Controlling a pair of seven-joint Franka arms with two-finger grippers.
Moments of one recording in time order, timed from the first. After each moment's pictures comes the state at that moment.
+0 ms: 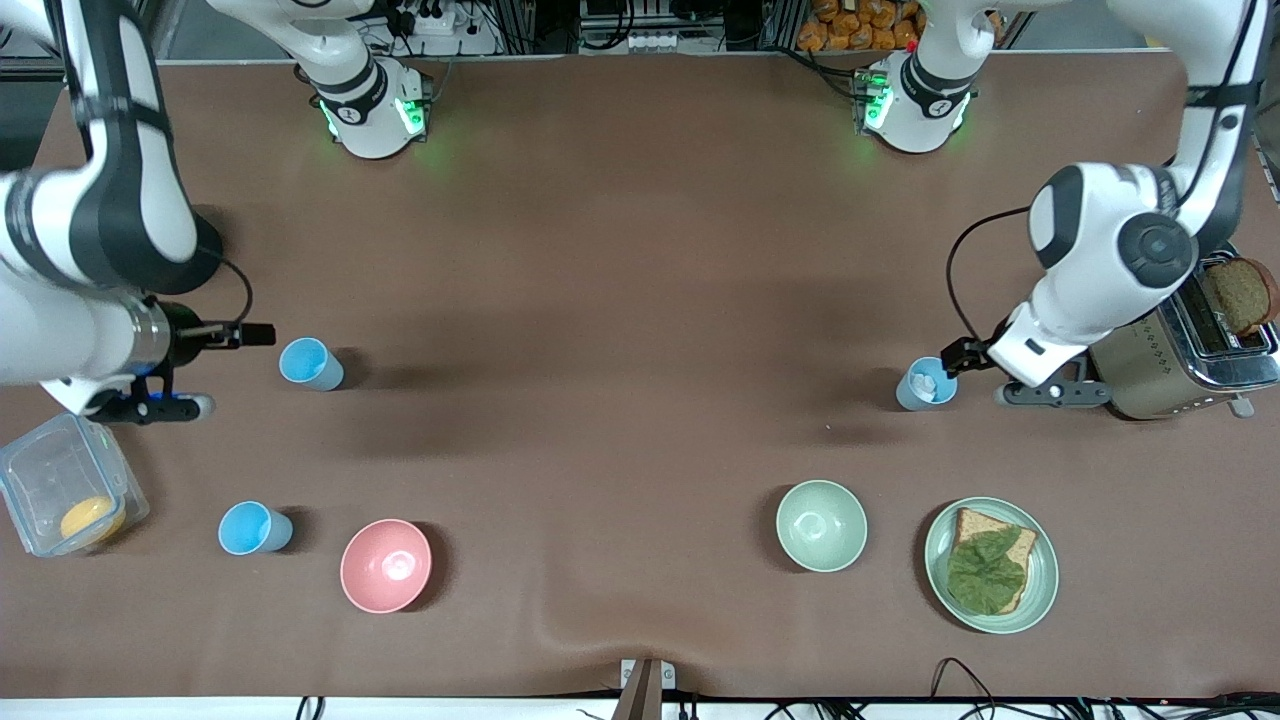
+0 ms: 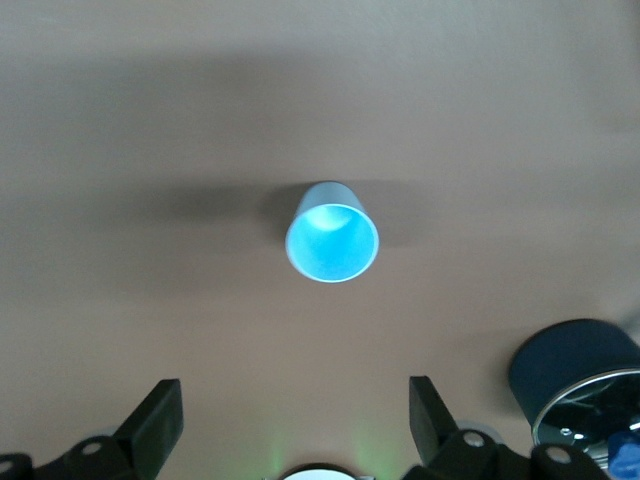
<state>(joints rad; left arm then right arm) -0.08 0.21 -0.02 -2.12 0.02 2.35 -0.10 -0.03 0.36 0.00 -1.58 0.00 1.53 0.01</state>
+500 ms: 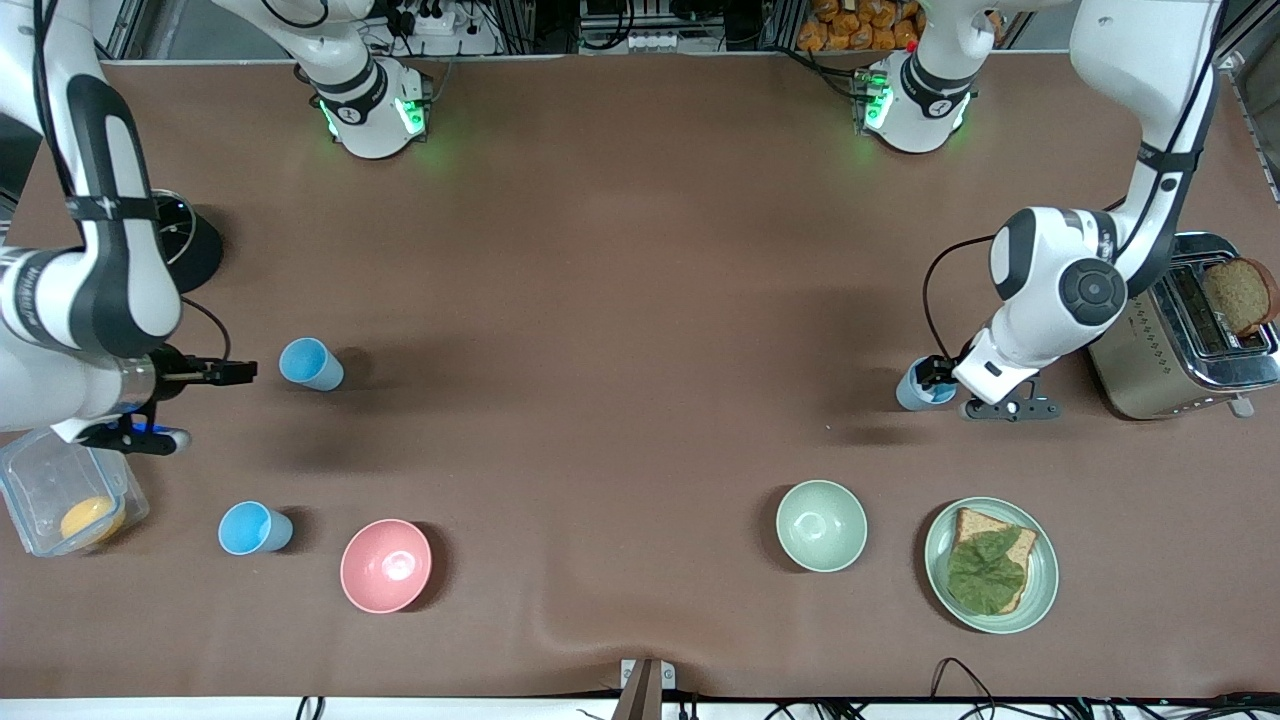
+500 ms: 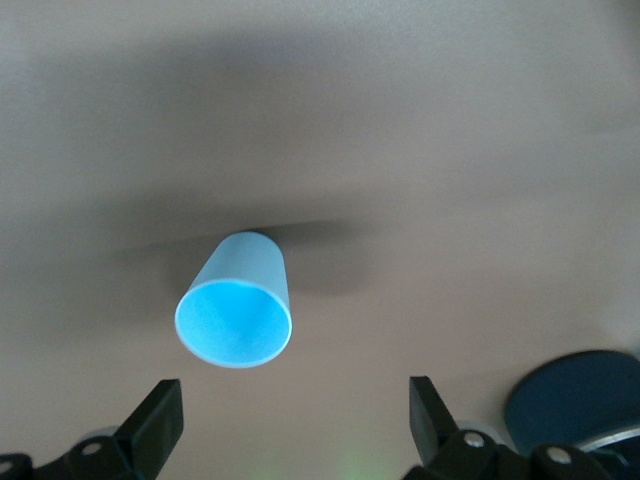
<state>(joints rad) -0.08 0.33 -0.02 -2.16 0.02 2.47 -0.10 -0.12 0.46 0.00 -1.65 -0.02 1.71 0.00</state>
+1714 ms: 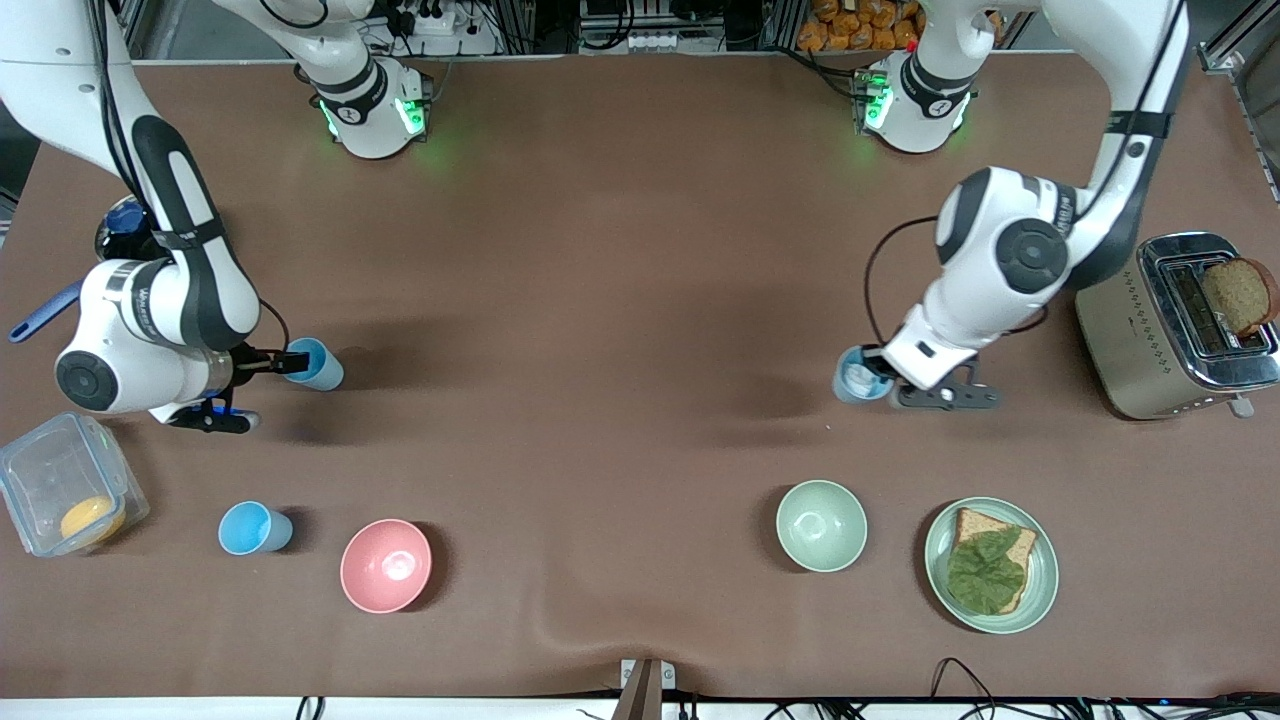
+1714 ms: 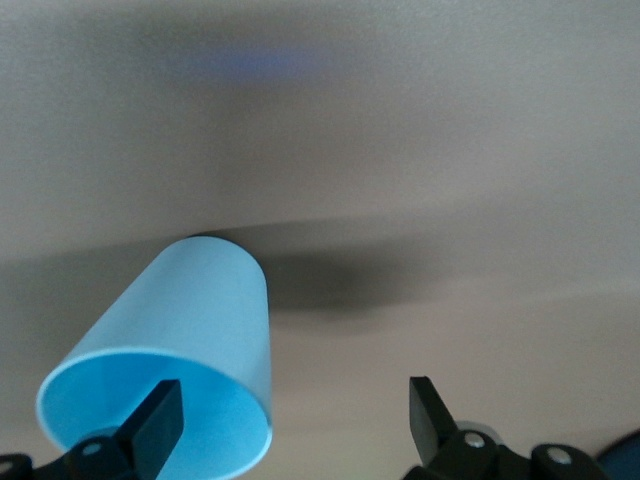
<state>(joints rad) -0.10 0.26 -0.27 -1.99 0.02 2.27 -0.36 -0.12 0.48 0.00 -1.91 -0.03 1.97 0.00</state>
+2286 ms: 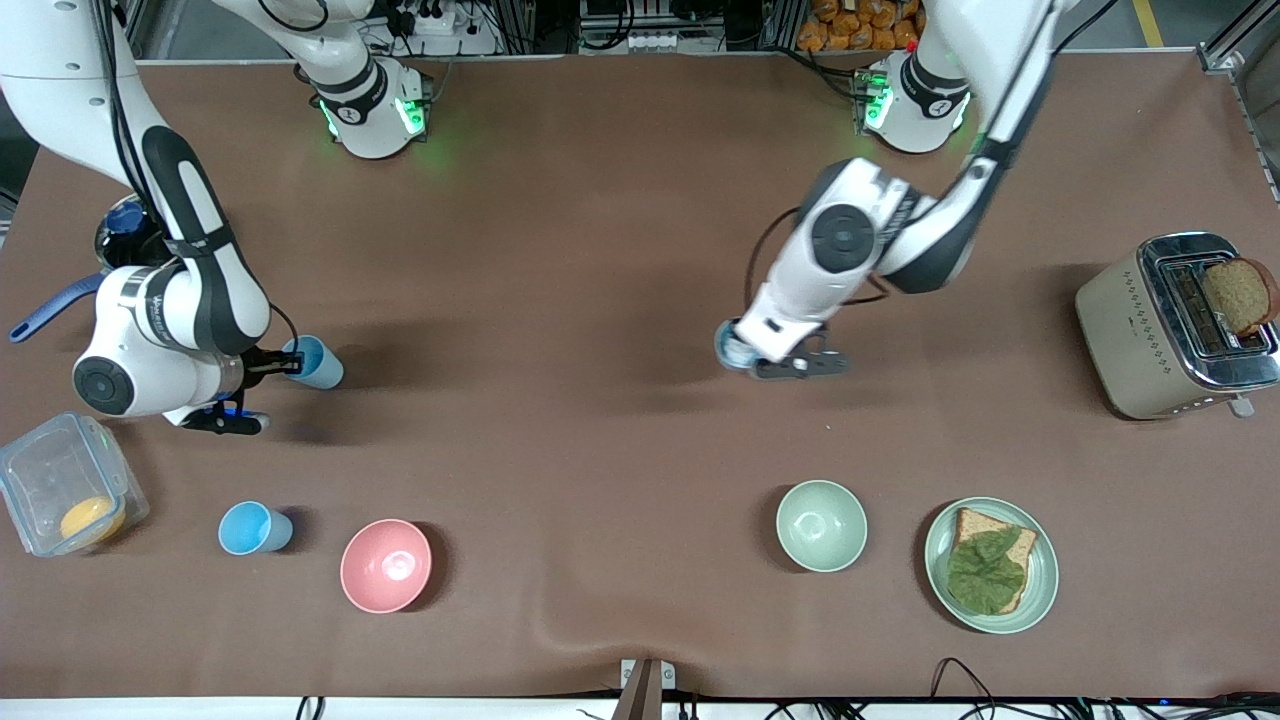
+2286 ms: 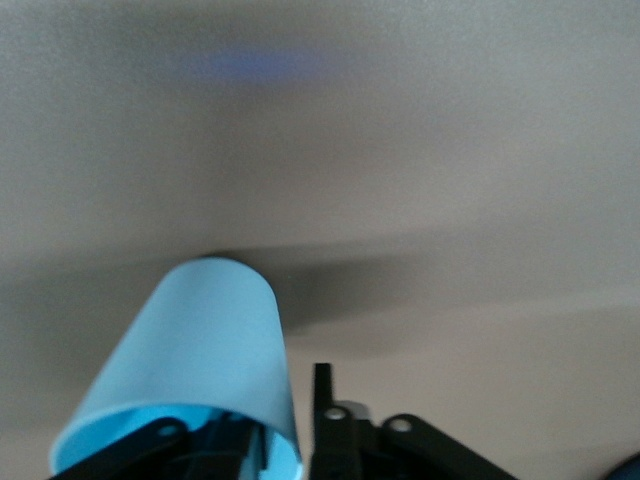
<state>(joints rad) -0.36 0.43 -0.30 -1.88 0.02 2.28 -0.75 -0.12 0.50 0.00 -1.91 -0.03 1.98 0.00</state>
